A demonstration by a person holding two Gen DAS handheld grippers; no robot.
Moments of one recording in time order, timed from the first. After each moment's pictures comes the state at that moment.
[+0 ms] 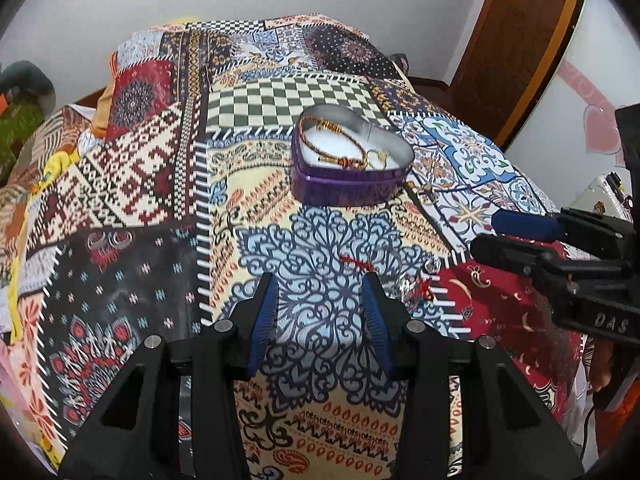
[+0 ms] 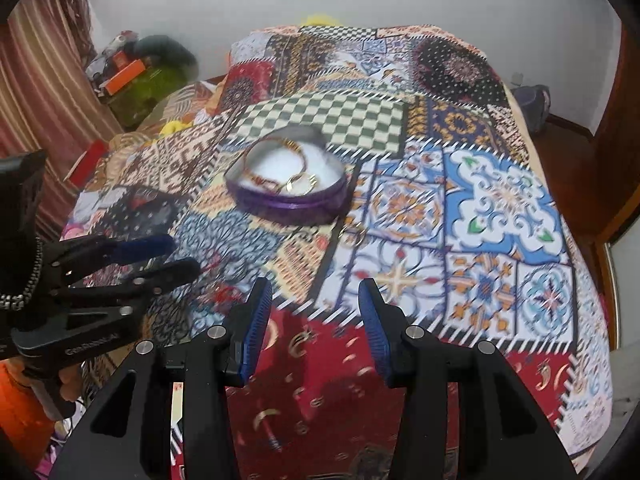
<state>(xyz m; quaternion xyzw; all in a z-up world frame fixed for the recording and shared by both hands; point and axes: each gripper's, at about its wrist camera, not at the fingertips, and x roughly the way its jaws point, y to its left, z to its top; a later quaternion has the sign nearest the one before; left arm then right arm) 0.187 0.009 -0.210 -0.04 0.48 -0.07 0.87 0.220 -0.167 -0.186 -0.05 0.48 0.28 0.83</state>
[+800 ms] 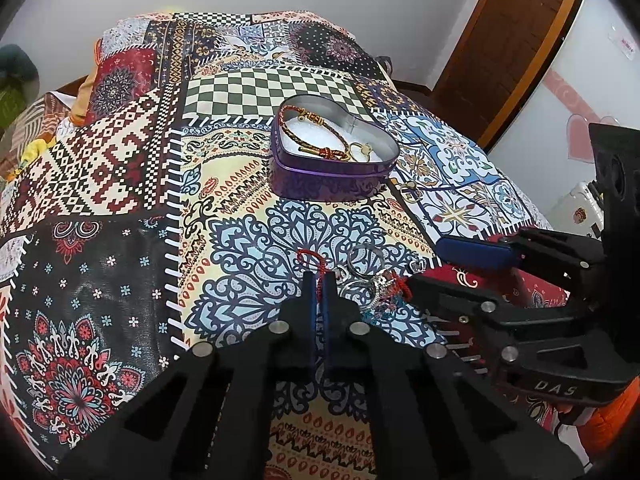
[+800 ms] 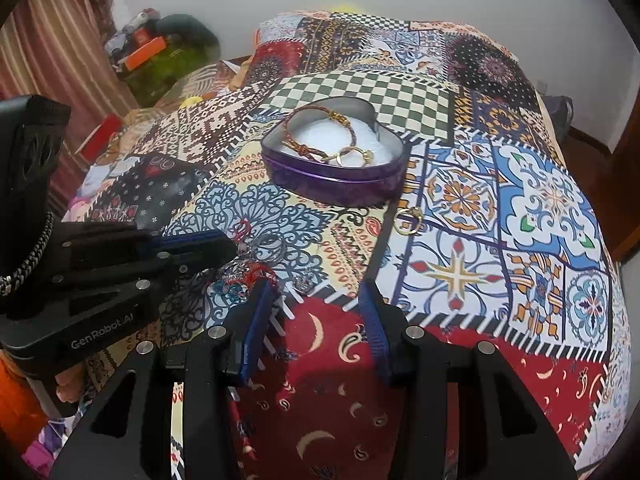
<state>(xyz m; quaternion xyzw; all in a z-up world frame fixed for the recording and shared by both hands) 0.190 0.009 -0.219 -0.08 0.47 -0.10 0.87 0.211 -0.138 -0.203 -0.08 0.47 0.32 0.82</state>
